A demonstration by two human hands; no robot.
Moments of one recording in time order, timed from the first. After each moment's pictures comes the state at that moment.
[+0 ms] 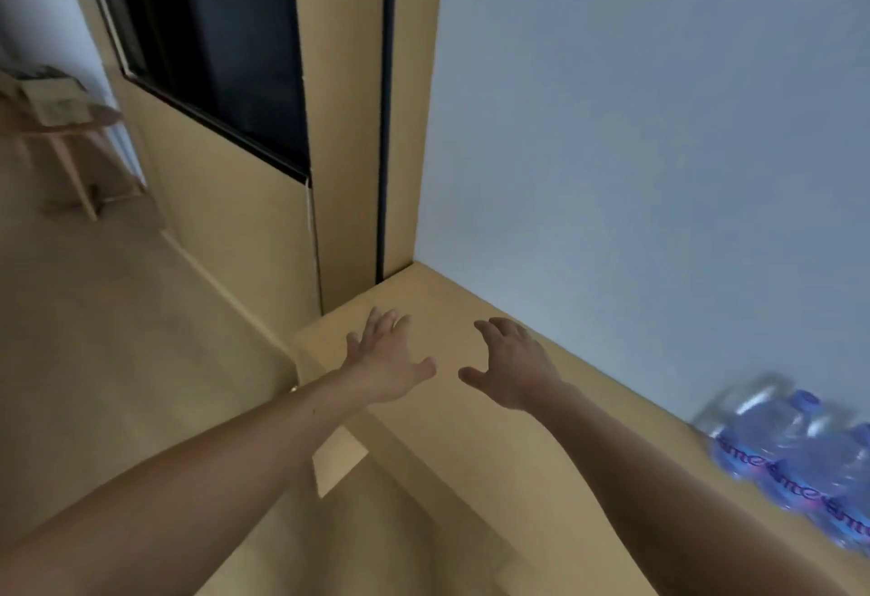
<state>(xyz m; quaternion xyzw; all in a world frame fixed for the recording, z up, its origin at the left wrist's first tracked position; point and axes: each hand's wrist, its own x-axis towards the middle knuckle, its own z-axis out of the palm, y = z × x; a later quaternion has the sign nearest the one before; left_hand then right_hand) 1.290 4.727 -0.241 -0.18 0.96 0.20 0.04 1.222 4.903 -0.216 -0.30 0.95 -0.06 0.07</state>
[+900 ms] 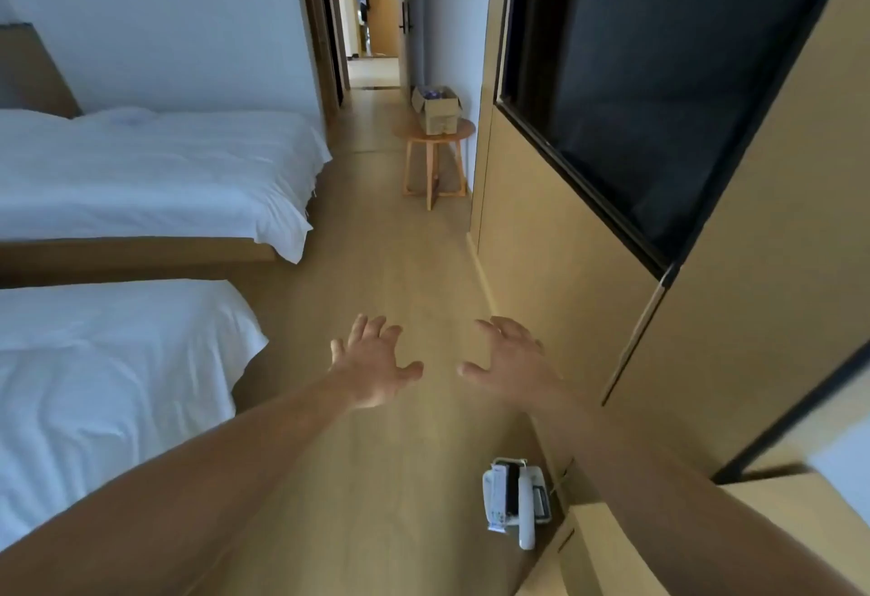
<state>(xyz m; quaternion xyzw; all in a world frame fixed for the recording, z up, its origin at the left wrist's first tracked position) 1.389 4.310 -0.239 -0.53 0.83 0.16 0.05 1.197 4.389 -0.237 -0.62 0.77 -0.07 0.15</state>
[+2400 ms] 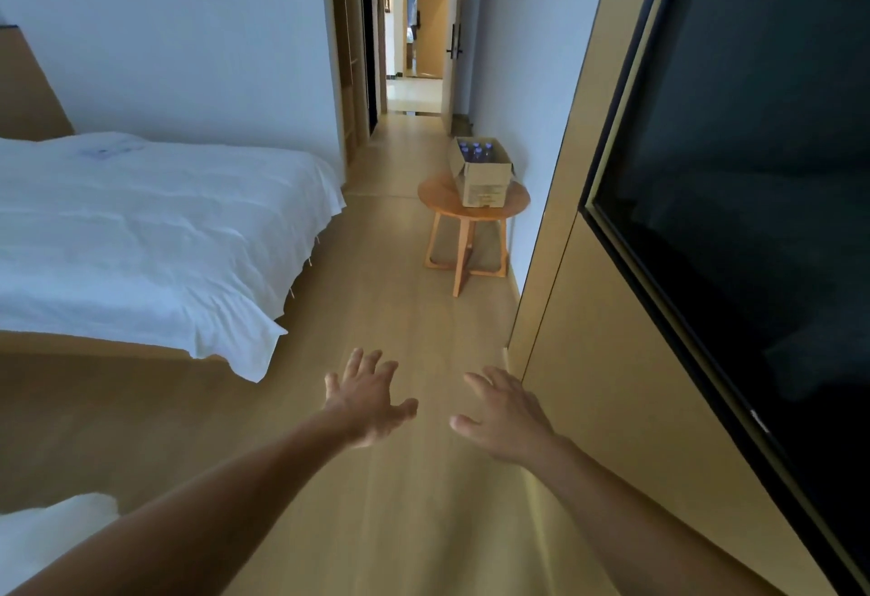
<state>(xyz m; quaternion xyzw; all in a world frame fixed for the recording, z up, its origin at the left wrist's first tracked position) 1.134 3.527 -0.271 -0.58 0.80 0.17 0.04 0.936 3.590 -0.274 -0.66 0.73 -0.02 0.20</state>
